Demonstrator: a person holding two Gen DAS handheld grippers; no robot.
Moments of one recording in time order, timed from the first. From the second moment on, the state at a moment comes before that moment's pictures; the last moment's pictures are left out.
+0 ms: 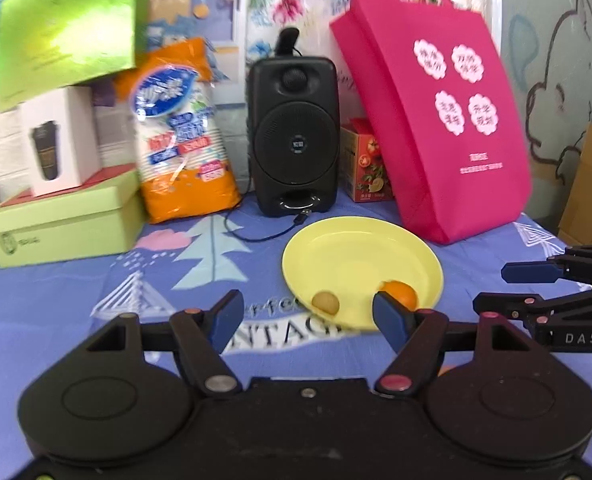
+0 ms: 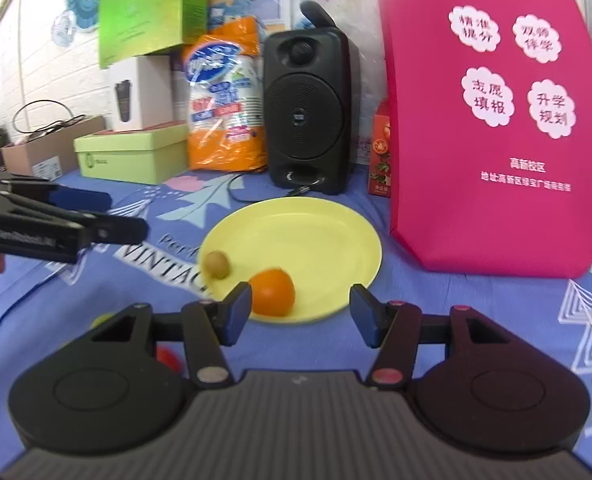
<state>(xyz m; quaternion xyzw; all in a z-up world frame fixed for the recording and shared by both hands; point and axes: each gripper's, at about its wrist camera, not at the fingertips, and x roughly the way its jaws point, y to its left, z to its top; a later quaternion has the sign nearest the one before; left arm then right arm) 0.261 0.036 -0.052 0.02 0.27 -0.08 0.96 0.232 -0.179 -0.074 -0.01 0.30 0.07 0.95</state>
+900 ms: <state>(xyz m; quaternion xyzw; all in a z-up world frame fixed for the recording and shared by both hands) 0.141 0.003 -0.127 0.02 0.32 -0.10 0.94 0.116 -0.111 -0.117 -0.08 0.35 0.16 0.92</state>
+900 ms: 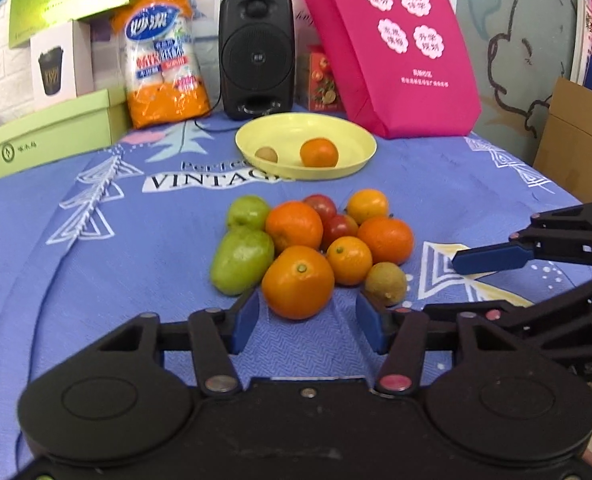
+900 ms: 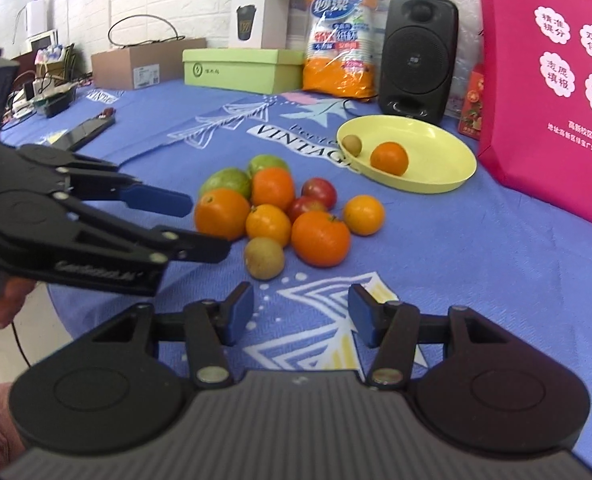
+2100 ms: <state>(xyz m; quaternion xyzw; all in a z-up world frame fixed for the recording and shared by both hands) 0.148 0.036 -0.135 0.00 0.32 -0.07 0.94 0.146 -0.101 -0.122 -0.08 0.36 0.13 0.92</state>
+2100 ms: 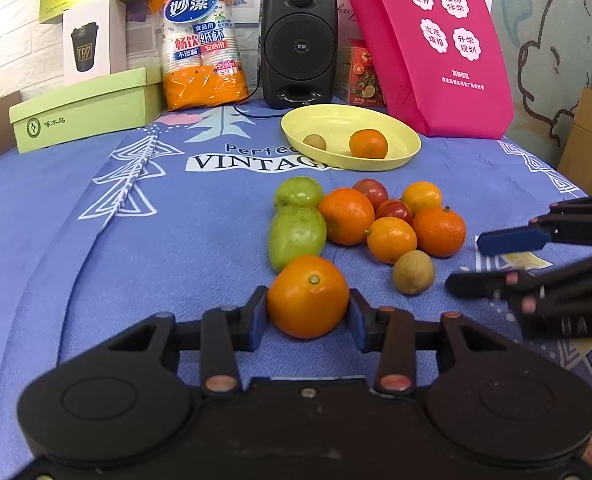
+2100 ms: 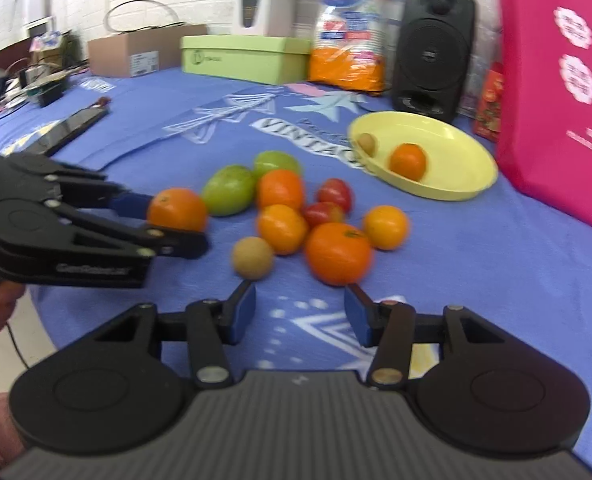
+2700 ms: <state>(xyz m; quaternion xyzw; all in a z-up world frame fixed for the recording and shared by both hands) 0.145 0.036 -0.135 0.00 0.32 -0.07 0.94 0.174 -0.107 -0.132 -0.04 0.35 0.13 0.93</state>
